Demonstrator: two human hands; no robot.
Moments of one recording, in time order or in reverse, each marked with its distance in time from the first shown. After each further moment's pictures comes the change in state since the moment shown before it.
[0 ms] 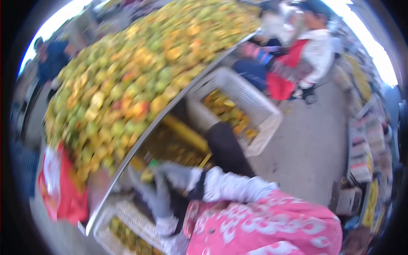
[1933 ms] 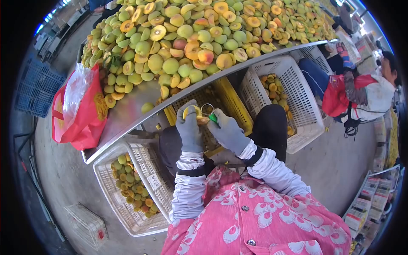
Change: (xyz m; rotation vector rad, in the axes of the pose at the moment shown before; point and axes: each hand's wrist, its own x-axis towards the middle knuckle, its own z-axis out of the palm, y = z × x) left_hand 0.053 -0.081 0.036 -0.747 0.247 -0.286; right_hand -0.008 -0.035 -0.003 -1.121 0.378 0.205
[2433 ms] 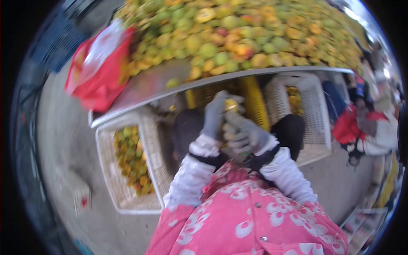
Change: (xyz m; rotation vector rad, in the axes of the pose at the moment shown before) left_hand -0.016 0.046 0.008 -0.220 -0.304 -0.394; right_hand 0.002 -0.006 -0.011 1.309 -1.110 0.735
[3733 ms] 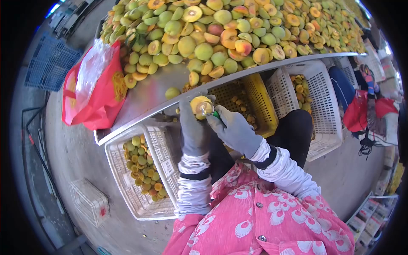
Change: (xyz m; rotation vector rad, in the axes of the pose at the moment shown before) left_hand -0.005 0.044 -0.011 0.526 0.249 0.561; right_hand 0.064 -0.007 0.034 -1.534 0.798 -0.888
